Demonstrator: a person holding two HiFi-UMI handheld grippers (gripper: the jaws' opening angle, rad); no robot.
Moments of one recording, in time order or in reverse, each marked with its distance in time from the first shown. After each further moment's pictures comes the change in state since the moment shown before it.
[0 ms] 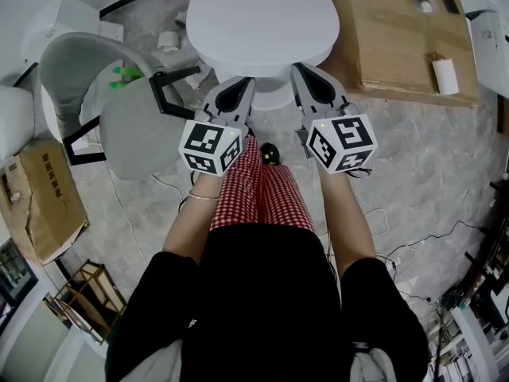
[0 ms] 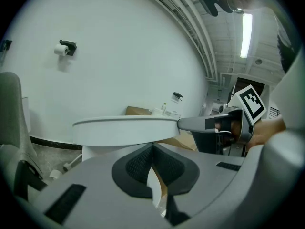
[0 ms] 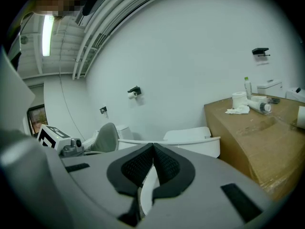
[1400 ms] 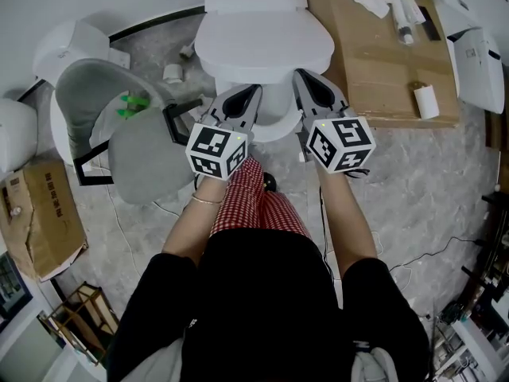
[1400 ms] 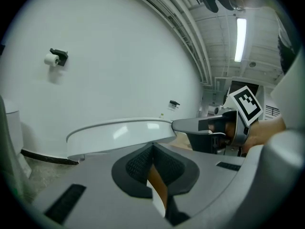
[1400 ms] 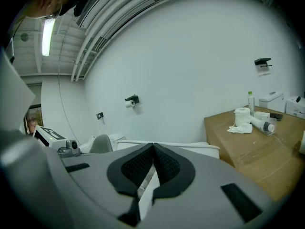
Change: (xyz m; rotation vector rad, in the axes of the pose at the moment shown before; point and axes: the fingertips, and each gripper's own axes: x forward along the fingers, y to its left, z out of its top) left arm 0.013 0.006 0.086 0.045 -0.082 -0.045; right arm 0.022 -0.005 0.083 -0.023 -0.073 -0.034
